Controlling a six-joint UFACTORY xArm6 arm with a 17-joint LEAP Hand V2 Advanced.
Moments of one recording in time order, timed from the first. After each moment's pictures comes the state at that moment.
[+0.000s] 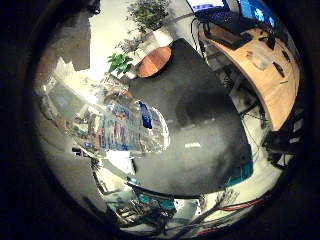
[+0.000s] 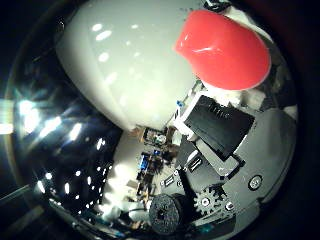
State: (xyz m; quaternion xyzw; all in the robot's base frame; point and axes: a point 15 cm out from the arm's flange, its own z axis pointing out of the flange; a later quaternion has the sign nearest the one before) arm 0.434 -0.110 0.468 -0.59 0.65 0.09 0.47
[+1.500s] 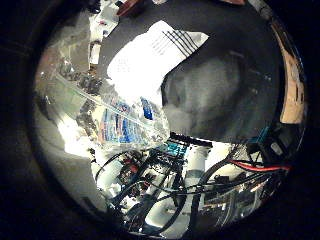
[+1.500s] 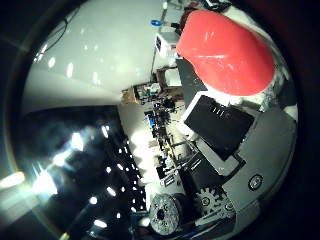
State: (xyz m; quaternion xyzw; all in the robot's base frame) arm 0.423 0.134 0.380 -0.65 0.62 0.37 0.24
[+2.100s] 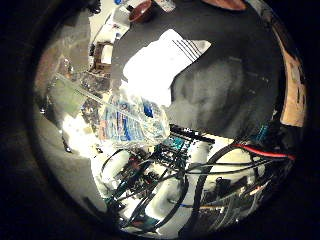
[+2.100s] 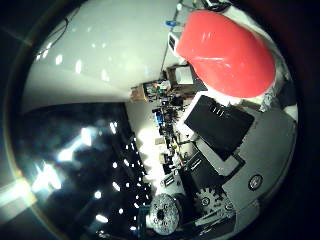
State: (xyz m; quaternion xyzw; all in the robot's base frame) arm 0.397 0.111 0.491 -0.66 0.58 0.37 0.30
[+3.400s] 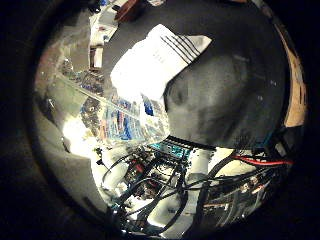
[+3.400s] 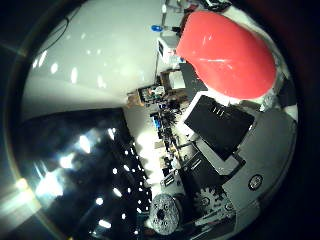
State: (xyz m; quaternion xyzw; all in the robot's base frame) arm 0.444 0.161 0.414 -0.65 0.58 0.39 0.29
